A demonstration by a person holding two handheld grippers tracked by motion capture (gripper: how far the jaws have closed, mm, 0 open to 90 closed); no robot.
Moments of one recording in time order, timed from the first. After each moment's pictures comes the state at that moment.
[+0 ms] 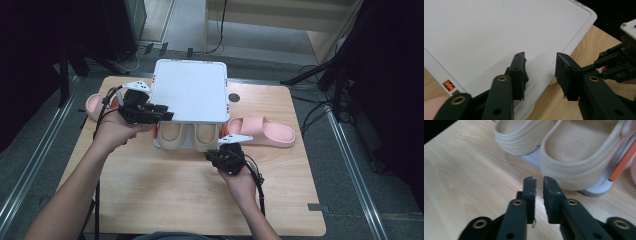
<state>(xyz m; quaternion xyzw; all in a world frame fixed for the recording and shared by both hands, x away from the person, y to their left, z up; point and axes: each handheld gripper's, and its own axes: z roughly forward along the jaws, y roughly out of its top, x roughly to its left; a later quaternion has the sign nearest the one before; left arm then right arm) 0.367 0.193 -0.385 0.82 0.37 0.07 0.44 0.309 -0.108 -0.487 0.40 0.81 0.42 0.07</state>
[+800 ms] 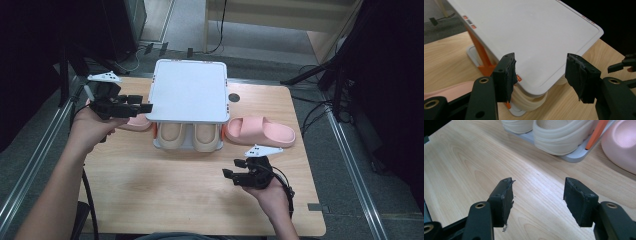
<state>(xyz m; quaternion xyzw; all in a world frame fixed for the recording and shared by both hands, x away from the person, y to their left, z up) 0.352 0.248 -0.362 0.77 0.42 0.11 0.46 0.279 -0.175 -0.477 0.39 0.82 0.42 0.05</state>
